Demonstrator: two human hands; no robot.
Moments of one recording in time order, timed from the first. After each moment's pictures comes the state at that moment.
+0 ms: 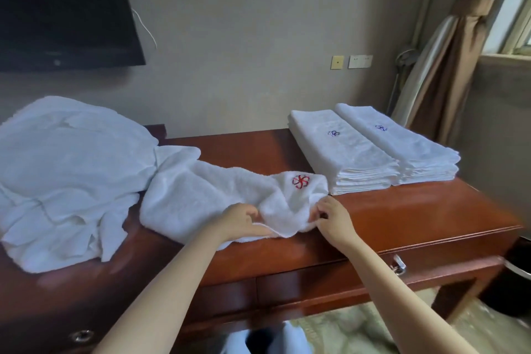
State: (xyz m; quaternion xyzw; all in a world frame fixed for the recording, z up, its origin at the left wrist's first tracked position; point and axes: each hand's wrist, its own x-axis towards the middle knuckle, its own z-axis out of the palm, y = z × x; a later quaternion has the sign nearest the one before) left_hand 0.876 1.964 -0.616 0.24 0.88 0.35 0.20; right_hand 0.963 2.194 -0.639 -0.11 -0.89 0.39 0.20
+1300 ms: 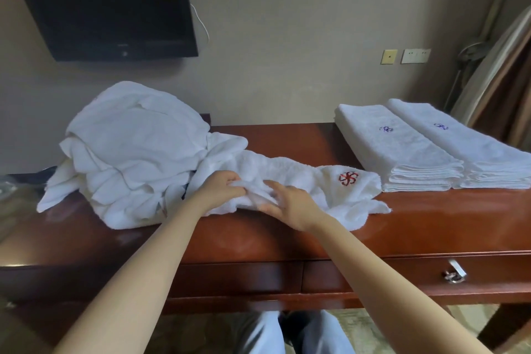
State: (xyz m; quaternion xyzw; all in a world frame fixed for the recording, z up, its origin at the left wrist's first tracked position) left_hand 0.845 1.847 -0.586 0.16 0.92 0.36 0.04; right_hand 0.912 2.053 -0.617 0.13 -0.95 0.26 0.06
